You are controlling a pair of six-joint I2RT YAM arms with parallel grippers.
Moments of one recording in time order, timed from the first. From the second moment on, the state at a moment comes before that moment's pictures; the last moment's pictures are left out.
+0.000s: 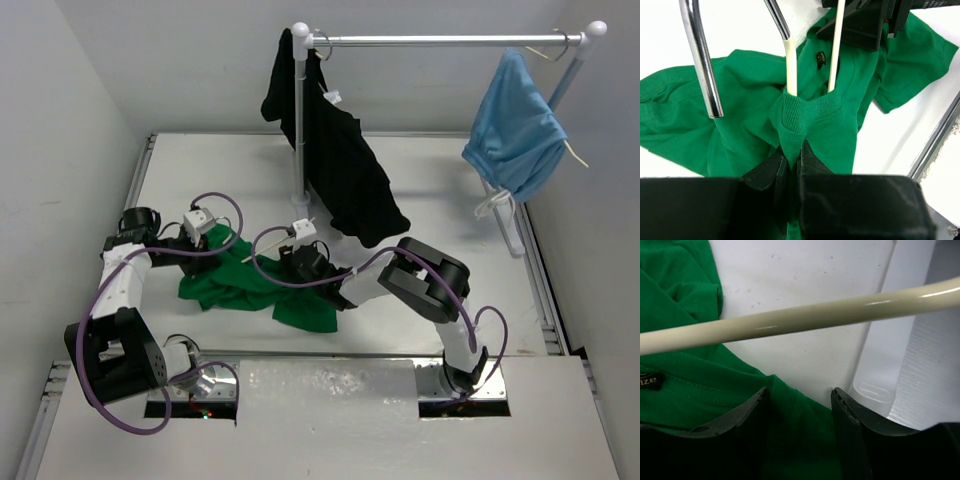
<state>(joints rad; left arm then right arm) 0.33 1.22 0.80 -0.84 0.91 0.97 1.00 2.06 0.91 0.66 0.43 0.37</state>
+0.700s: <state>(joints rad) 0.33 1.22 0.81 -0.85 0.91 0.98 1.02 2.05 0.94 0.58 0.42 0.43</state>
